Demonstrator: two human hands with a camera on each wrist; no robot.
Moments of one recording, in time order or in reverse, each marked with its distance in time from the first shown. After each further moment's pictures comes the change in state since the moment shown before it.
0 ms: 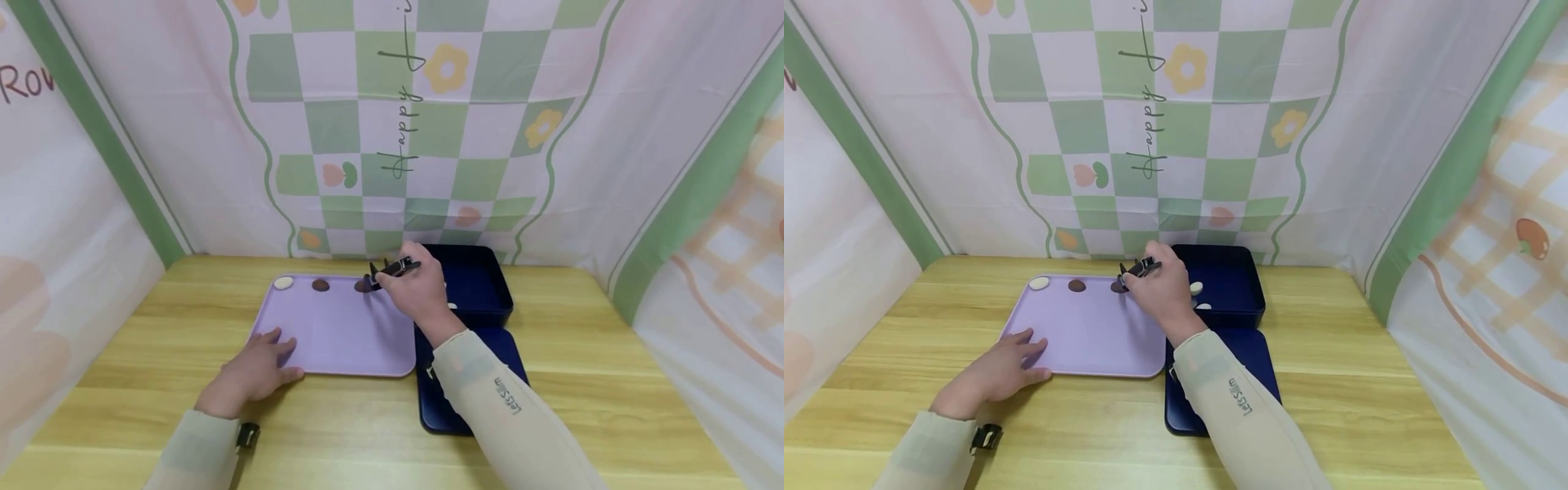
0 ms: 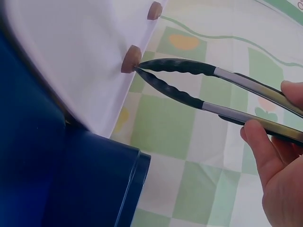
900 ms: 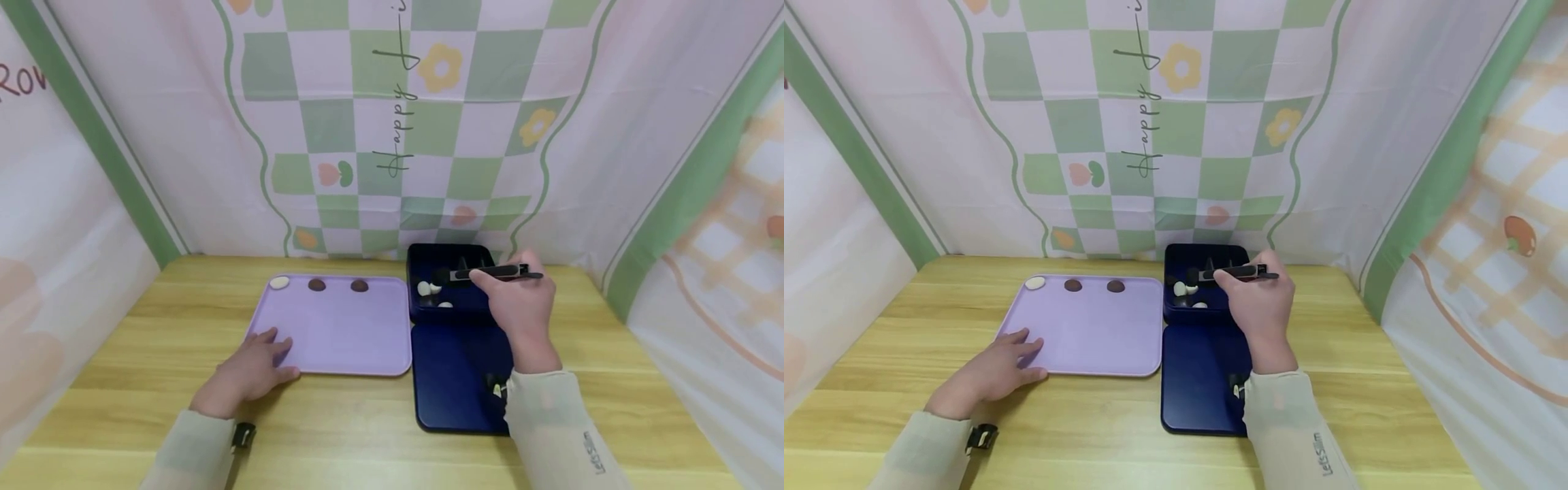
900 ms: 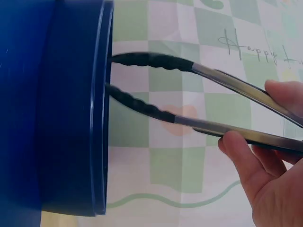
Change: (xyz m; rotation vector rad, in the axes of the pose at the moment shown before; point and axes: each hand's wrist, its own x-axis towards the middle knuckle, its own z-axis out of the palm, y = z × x) left_hand 0.001 -0.002 0.003 -0.003 0.010 0.013; right_hand -0.032 0.030 -0.124 -0.111 0.286 0.306
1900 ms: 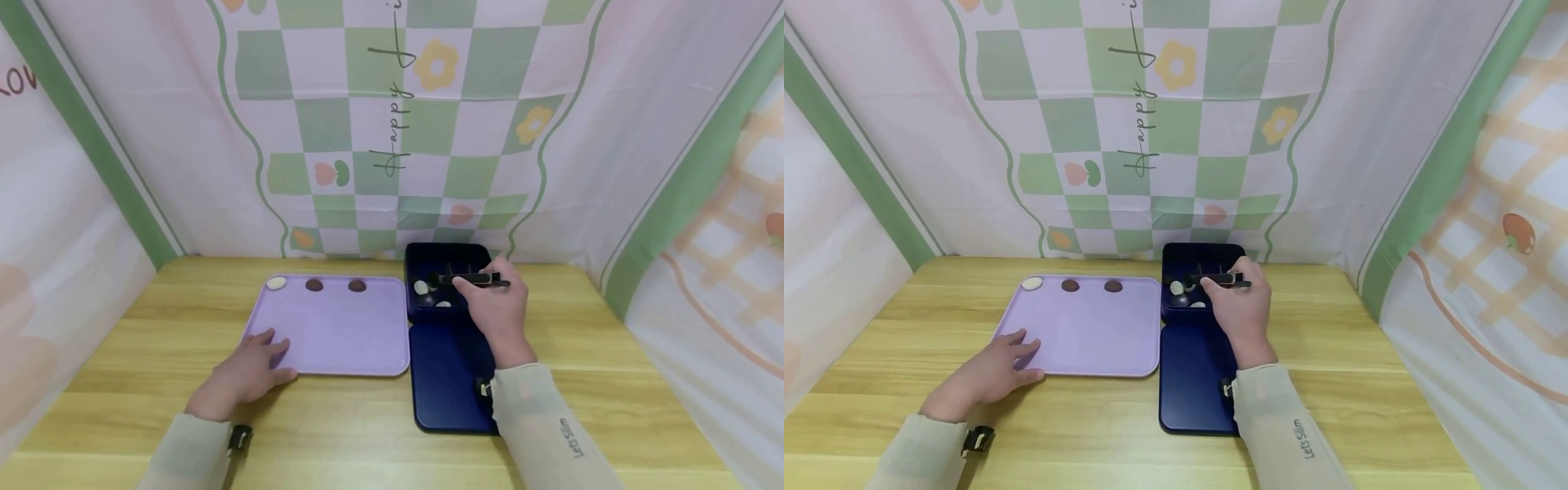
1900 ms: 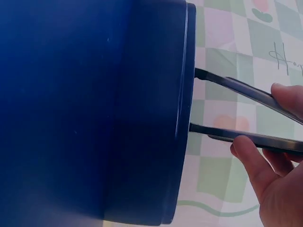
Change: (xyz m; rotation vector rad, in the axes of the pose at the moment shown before) left_hand -0.001 0.002 -0.002 -0.006 0.010 0.031; right_hand 0.001 0.037 0.035 0.045 -0.003 -0.100
